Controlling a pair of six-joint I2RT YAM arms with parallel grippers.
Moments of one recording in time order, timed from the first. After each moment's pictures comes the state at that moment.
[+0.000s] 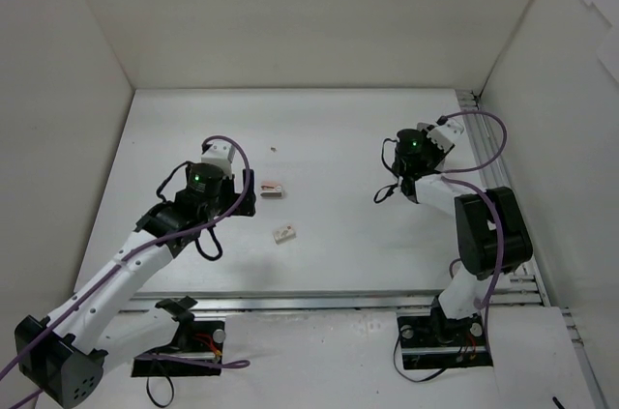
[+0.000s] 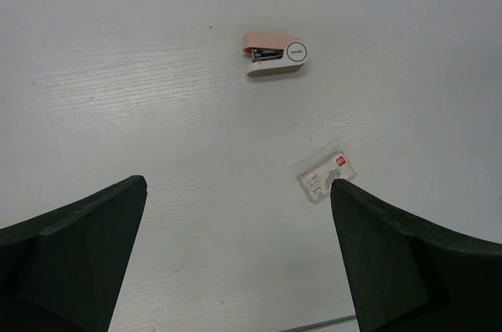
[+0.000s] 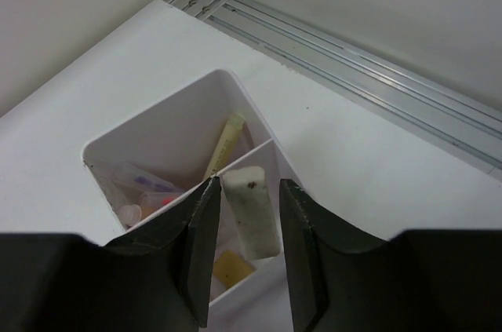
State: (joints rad) left arm -0.53 0.99 0.89 -0.54 -0.22 -0.32; right arm 0.22 1.70 0.86 0.47 1.01 0.47
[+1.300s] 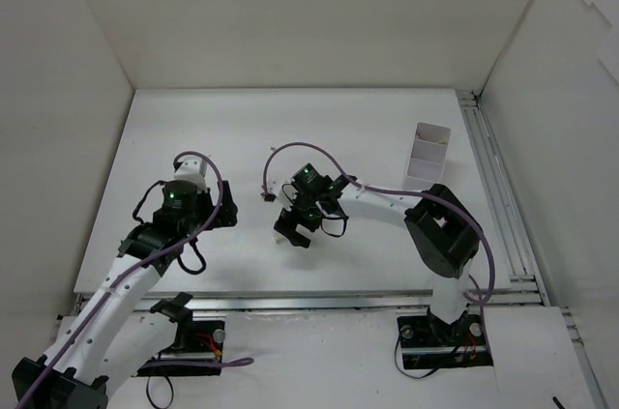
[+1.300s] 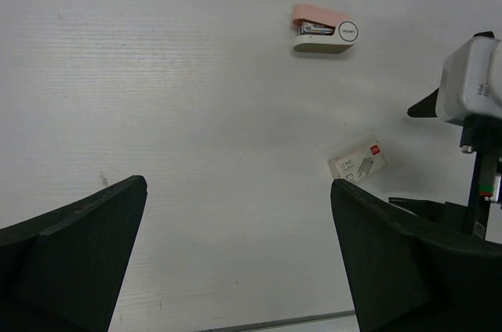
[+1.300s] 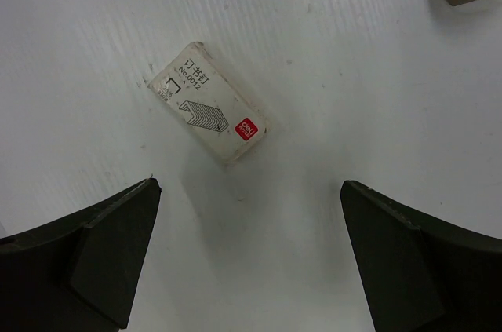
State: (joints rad) left arm -0.36 0.82 0.73 -0.54 -0.13 -0.37; right arm 0.81 1.84 1.18 -0.35 -0.28 -0.32
